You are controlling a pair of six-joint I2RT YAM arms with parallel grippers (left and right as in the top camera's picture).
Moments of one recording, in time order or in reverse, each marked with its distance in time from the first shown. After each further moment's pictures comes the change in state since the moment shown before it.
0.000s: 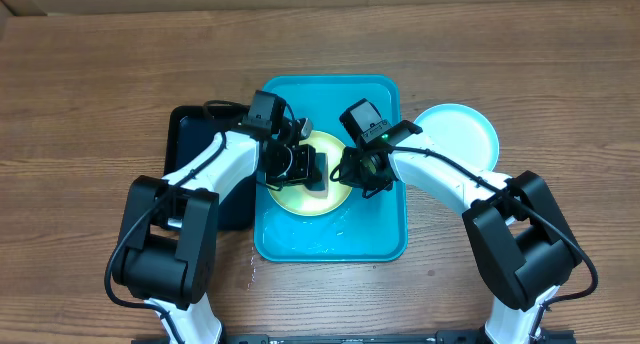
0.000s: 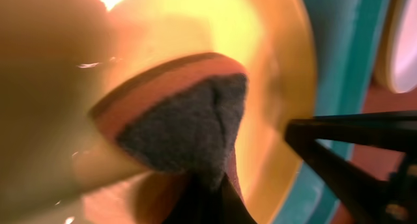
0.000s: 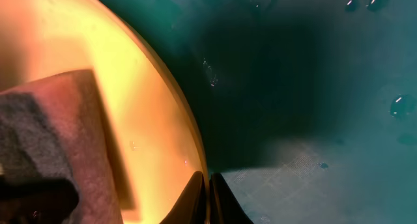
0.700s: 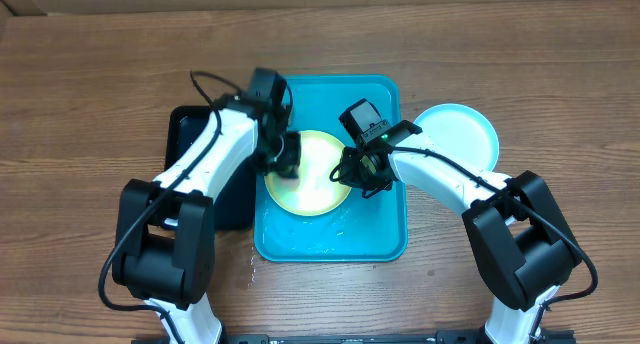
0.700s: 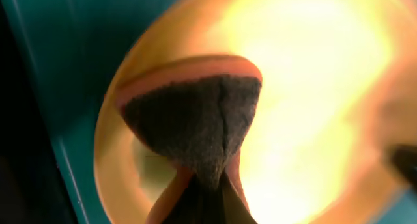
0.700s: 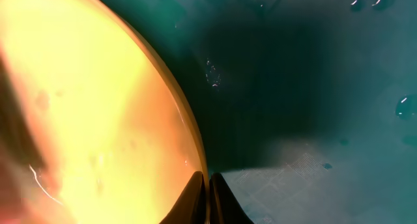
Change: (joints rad) left arm 0.001 0.000 0.134 -0.241 -0.399 0.004; right arm 0.001 0.000 0.000 0.003 -0.002 0.000
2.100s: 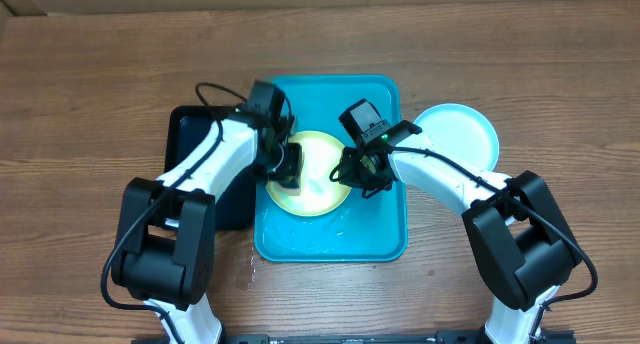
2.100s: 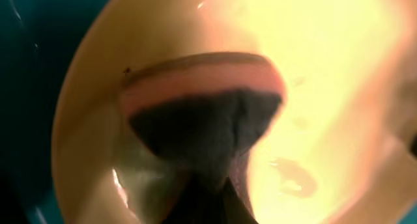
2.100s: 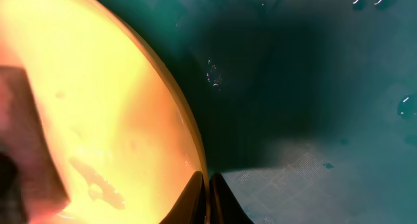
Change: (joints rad) left arm 0.005 -0.003 -0.076 0.088 0.045 0.079; right arm 0.000 0.000 0.000 0.000 -0.002 0.000
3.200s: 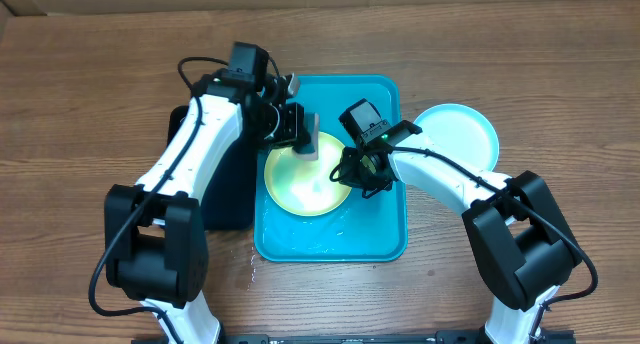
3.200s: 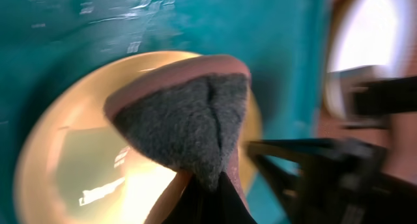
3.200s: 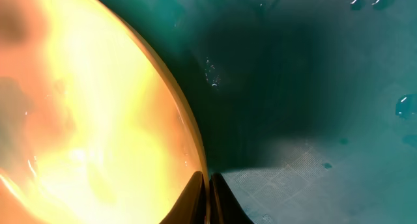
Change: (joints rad) left arm 0.042 -0.002 0.248 -0.130 0.241 -0.049; right arm 0.000 0.000 0.000 0.000 0.002 0.000
